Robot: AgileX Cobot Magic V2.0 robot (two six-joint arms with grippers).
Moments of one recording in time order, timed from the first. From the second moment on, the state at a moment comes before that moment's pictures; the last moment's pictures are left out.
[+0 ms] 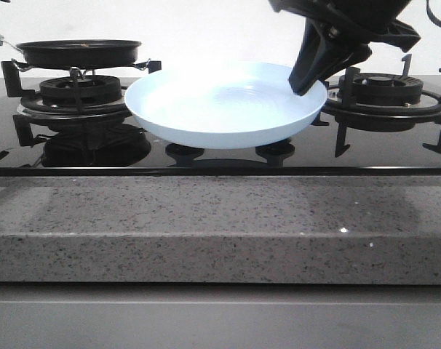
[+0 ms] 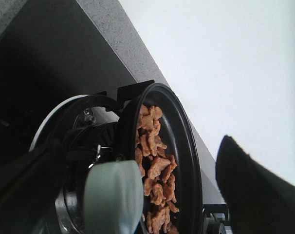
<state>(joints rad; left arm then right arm) 0.29 1.78 -1.27 -1.61 0.80 0.70 0.31 1.61 -1.27 0.43 0.67 -0.22</state>
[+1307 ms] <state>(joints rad) 0.33 1.60 -1.26 -1.66 0.90 0.76 0.31 1.61 -1.27 0.43 0.67 -0.22</state>
